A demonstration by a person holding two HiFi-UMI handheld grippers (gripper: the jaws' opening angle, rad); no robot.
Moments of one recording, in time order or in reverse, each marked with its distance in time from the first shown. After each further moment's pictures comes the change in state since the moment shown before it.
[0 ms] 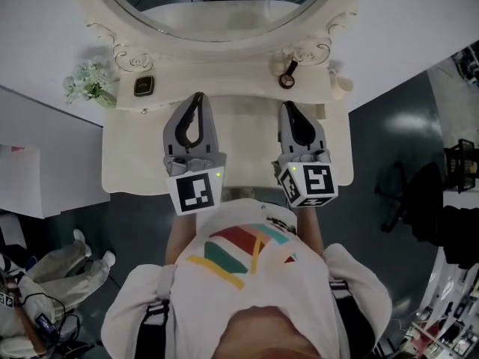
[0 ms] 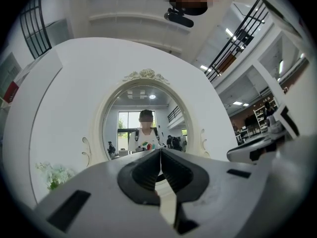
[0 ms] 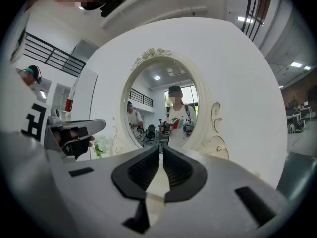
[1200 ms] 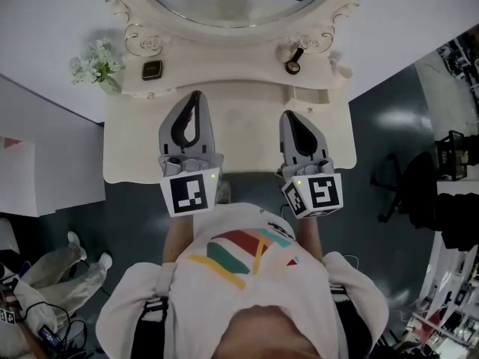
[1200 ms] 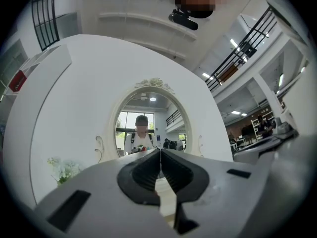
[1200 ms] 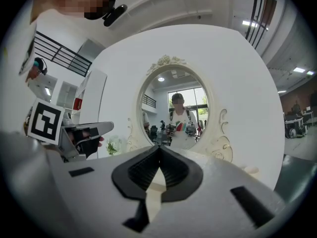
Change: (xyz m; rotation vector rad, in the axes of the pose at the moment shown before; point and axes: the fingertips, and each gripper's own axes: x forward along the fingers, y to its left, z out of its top) left arm -0.070 0.041 0.005 -0.074 -0.042 -0.041; right arm -0.058 0.081 0.004 -0.040 -0.017 0.030
